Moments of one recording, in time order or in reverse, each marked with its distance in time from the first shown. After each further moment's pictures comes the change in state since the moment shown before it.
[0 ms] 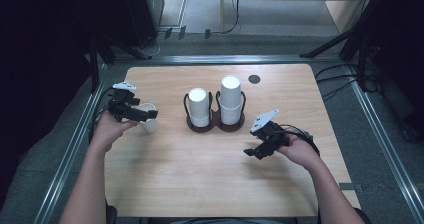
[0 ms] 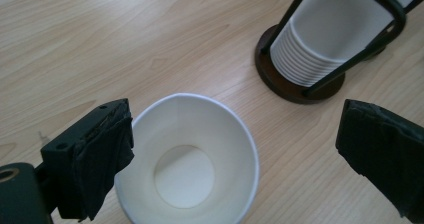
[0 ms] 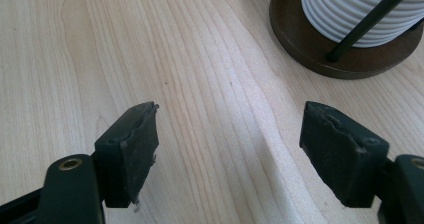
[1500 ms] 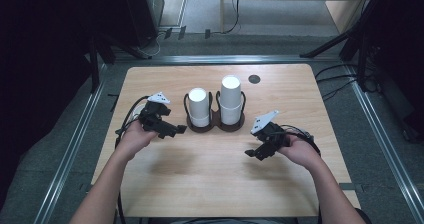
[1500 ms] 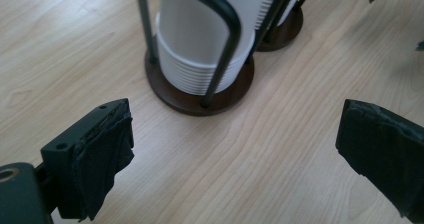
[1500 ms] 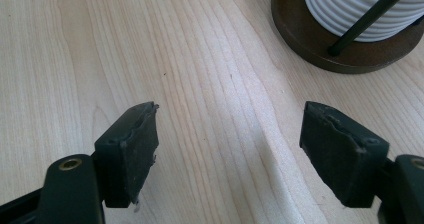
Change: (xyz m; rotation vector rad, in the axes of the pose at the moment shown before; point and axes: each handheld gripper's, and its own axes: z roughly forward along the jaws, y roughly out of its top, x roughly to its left) left arm -0.080 0.006 0.042 0.053 -0.125 0.146; right arm 0.001 -0.002 0.000 0.021 -0.006 -0.023
